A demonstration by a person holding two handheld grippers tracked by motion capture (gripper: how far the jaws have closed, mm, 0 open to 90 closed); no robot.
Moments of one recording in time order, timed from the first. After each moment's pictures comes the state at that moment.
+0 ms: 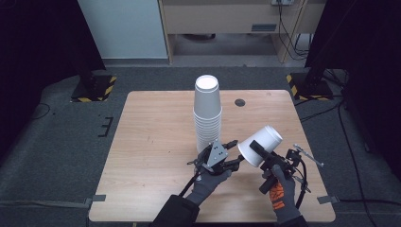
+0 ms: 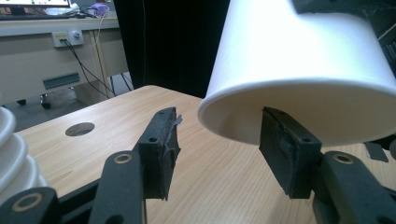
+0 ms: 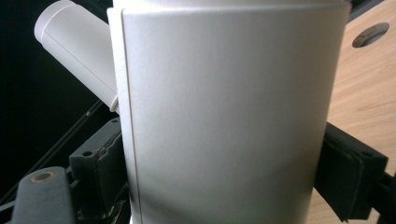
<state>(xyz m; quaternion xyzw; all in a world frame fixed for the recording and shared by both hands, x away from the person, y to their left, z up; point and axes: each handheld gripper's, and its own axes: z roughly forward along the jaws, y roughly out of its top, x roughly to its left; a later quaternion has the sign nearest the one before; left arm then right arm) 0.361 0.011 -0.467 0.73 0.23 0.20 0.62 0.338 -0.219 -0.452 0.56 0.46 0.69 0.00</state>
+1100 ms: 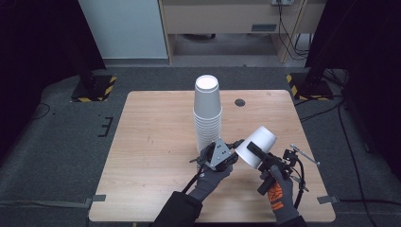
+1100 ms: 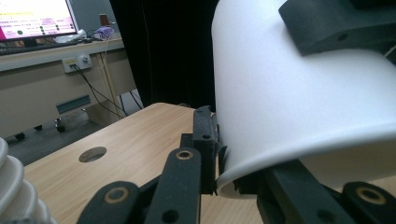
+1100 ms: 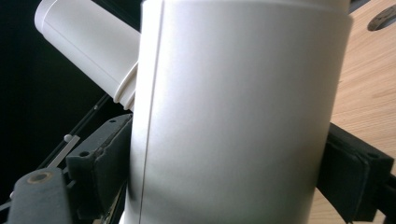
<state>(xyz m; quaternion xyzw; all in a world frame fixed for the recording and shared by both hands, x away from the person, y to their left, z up) 0.366 0.006 -0.461 0.72 0.19 0.24 0.62 0.340 -0.215 -0.455 0.56 0.46 0.69 -0.02</state>
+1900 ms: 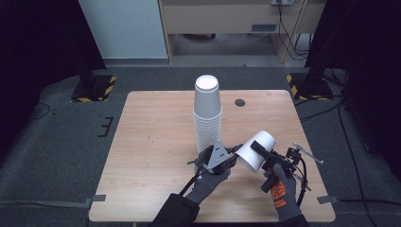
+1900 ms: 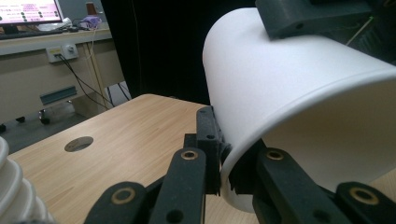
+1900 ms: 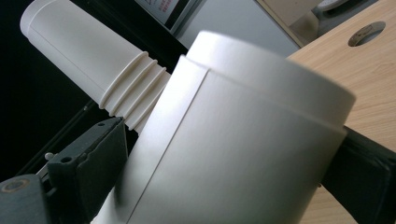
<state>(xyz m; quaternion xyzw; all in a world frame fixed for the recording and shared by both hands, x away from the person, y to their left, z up) 0.358 0.012 -0.463 0.73 0.19 0.21 0.62 0.346 -0.225 -0.458 0.56 0.47 0.69 0.00</state>
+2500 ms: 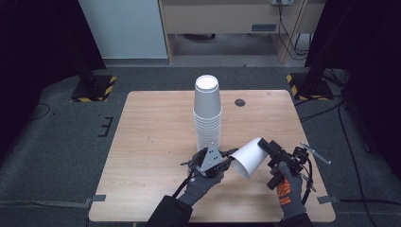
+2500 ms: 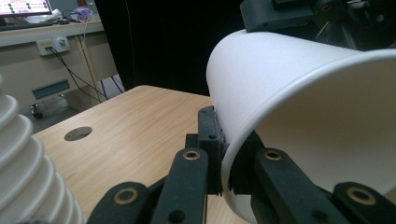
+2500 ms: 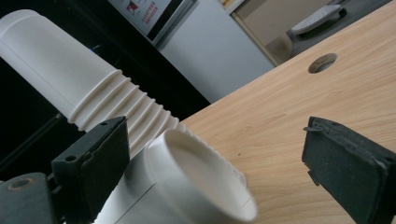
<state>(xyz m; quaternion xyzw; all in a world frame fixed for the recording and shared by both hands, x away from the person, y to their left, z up) 0.349 0.034 -0.460 0.75 0.19 0.20 0.61 0.350 -0.244 -0.460 0.57 0.47 0.68 0.05</state>
